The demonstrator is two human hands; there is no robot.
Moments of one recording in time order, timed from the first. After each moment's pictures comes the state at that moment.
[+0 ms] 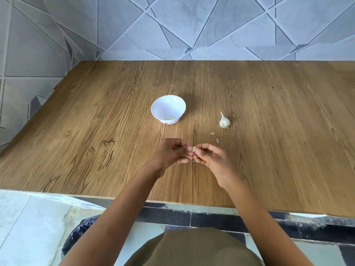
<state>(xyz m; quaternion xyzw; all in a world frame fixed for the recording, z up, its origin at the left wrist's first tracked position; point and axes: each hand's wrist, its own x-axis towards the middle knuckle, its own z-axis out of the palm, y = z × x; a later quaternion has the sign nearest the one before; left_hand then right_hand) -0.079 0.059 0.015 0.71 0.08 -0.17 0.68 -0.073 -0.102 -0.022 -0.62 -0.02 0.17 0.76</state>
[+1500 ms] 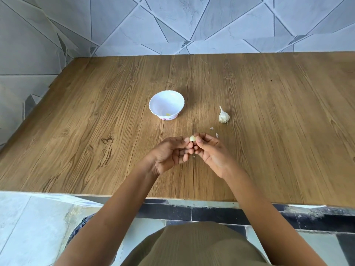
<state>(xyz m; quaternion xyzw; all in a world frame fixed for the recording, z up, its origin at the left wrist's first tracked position) -0.075 0.061 0.014 0.50 0.12 -0.27 0.81 -0.066 -0.093 -0.004 -0.47 0.00 0.23 0.85</state>
